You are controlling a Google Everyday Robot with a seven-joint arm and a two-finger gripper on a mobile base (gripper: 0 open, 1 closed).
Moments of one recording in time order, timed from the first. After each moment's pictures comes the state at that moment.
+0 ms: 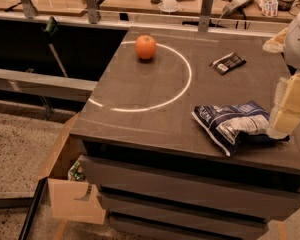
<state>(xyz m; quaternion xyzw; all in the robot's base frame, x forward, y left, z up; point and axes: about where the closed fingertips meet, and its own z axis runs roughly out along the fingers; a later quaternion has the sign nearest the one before) 0.438 -0.217 0.976 -0.60 0.78 -0.03 0.16</state>
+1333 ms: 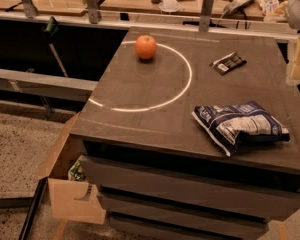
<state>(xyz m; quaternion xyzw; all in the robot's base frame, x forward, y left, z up) 0.574 -0.299 0.972 -0.68 0.72 -0.07 0.14</state>
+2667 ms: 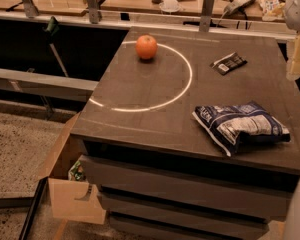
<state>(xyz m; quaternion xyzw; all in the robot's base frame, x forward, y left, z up) 0.621 -0.324 0.955 -0.70 0.69 -0.10 0.13</state>
